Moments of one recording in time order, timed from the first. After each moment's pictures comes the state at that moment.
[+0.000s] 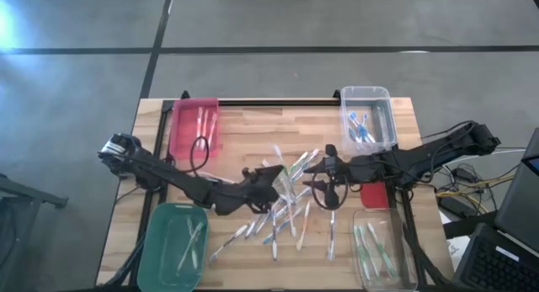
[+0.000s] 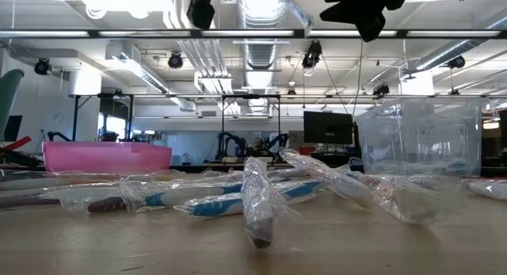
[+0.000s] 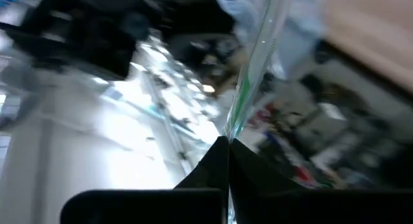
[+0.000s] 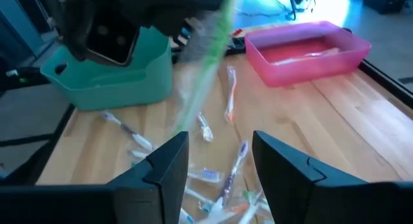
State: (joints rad) left arm -0.38 1.61 1.08 0.53 -1.00 2.19; right arm 0.26 1.11 0.74 0.01 0.29 0.27
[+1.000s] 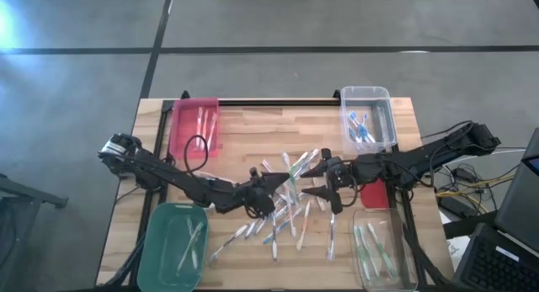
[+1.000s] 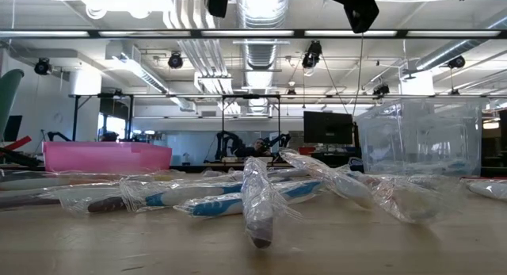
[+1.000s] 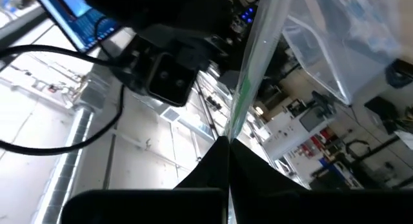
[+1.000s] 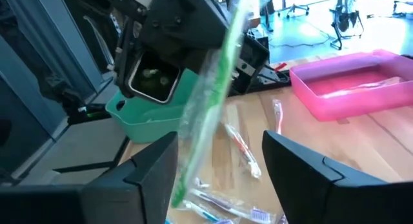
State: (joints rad) left arm -0.38 1.61 1.04 0.73 -0.77 2.36; right arm 0.26 1.12 0.68 0.27 0.16 0.30
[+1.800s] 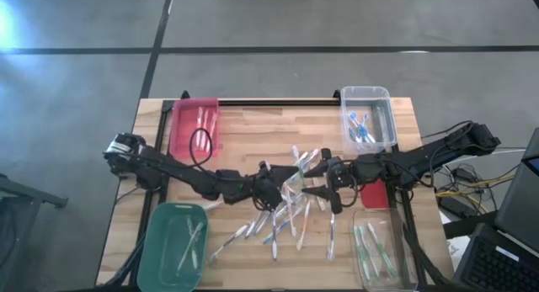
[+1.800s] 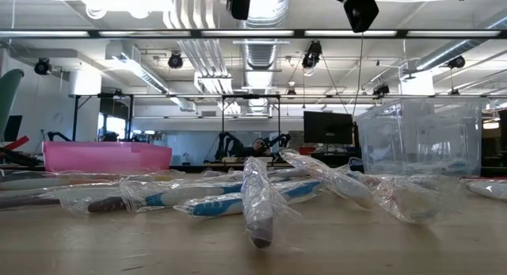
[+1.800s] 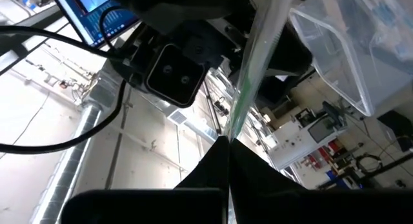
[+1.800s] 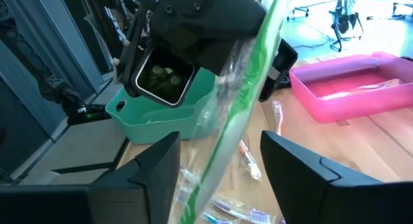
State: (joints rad) left arm -0.29 1.64 1.10 0.73 -0.64 2.32; right arm 0.26 1.12 0.68 0.28 0.16 0.30
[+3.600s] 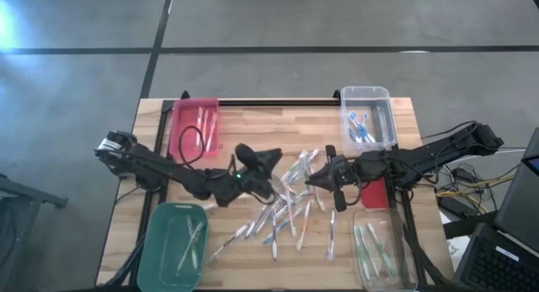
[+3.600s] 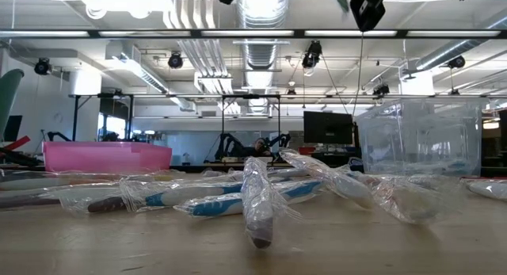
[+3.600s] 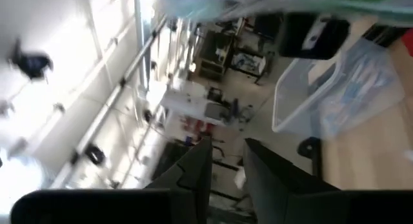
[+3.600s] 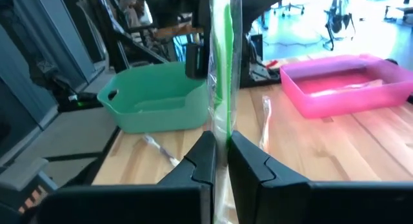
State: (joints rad) left arm -0.32 1.56 1.09 0.69 -0.98 1.33; right arm 0.25 1.05 0.68 0.18 0.16 0.25
